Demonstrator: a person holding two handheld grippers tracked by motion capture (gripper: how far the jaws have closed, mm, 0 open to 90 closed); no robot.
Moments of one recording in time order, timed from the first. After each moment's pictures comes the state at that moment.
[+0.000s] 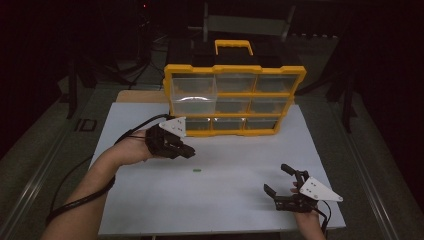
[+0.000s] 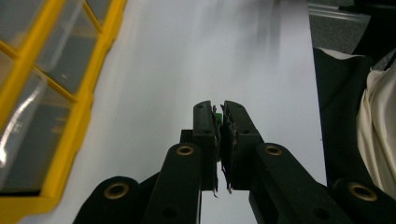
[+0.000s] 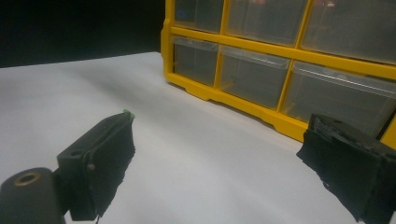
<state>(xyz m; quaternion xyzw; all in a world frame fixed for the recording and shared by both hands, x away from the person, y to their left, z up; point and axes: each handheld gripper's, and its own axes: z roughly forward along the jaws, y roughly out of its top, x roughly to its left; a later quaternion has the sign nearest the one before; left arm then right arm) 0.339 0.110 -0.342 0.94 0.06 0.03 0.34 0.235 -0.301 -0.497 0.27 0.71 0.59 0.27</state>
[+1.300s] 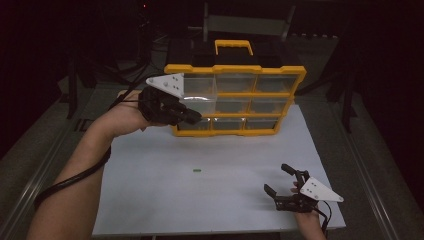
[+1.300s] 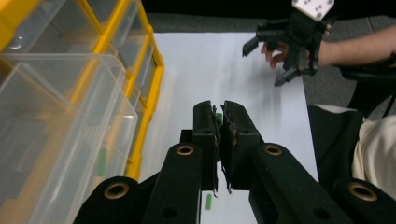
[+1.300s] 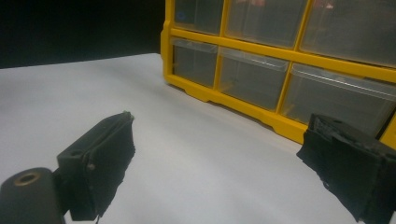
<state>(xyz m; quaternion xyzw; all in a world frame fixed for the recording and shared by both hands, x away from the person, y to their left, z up) 0.351 0.108 -0.241 0.91 0.05 0.08 0.41 0.234 -0.301 -0.496 0.27 0.71 0.59 0.27</state>
